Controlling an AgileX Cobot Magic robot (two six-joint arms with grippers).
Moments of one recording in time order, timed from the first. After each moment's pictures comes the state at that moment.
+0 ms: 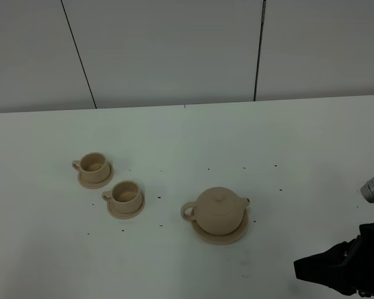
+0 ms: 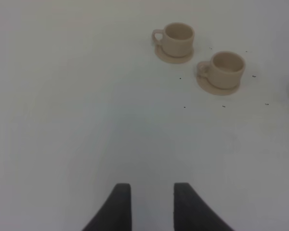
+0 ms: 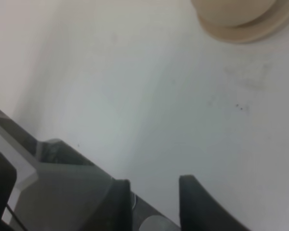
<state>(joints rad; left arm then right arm) 0.09 -0.01 -0.51 -0.03 1.04 0.03 0.17 1.18 -0.50 1.20 0.80 -1.02</state>
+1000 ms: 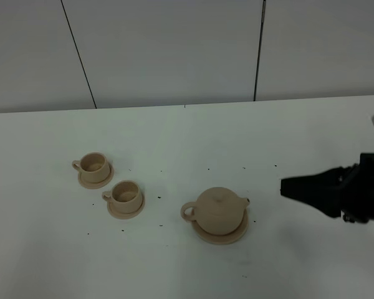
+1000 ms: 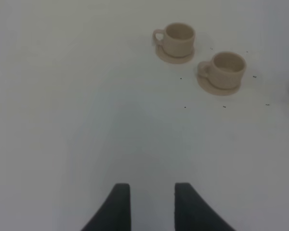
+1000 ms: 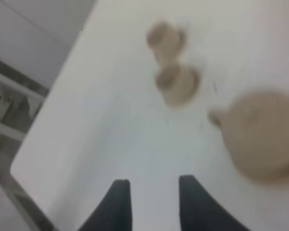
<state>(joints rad) 0.09 -0.01 -0.51 -0.03 1.04 0.03 0.17 1.23 -0.69 1.44 0.75 -1.15</state>
